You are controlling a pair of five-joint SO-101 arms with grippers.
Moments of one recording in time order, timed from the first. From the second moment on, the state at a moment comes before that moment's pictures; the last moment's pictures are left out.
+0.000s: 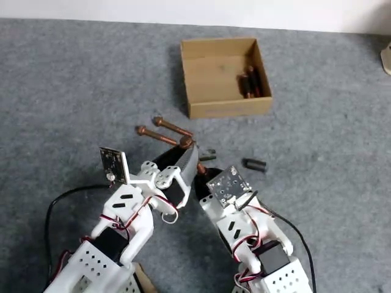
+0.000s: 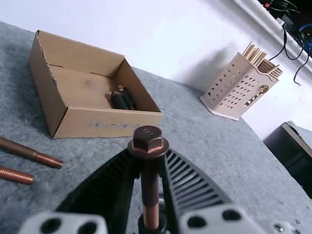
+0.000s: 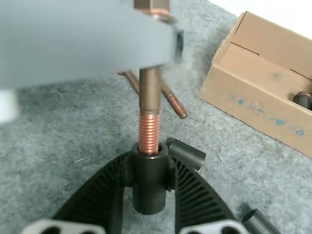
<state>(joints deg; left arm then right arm) 28.4 -83.1 92.5 4.4 38.0 -31.7 -104.4 95.3 40.4 15.1</state>
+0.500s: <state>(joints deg) 30.5 -83.1 92.5 4.4 28.8 -31.8 -104.4 95.3 27.7 15.0</state>
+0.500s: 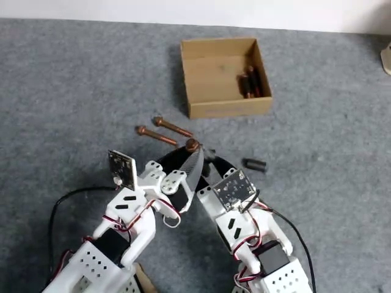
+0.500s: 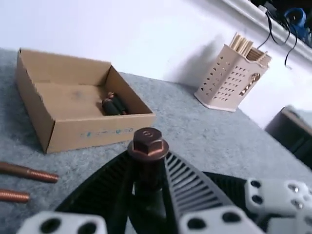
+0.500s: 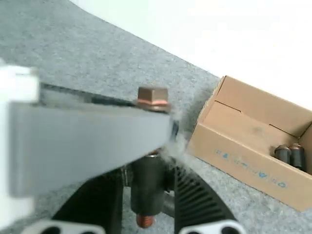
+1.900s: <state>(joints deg) 31.6 -83.9 91.9 11.2 21.6 -27.2 -104.3 95.3 27.6 15.0</state>
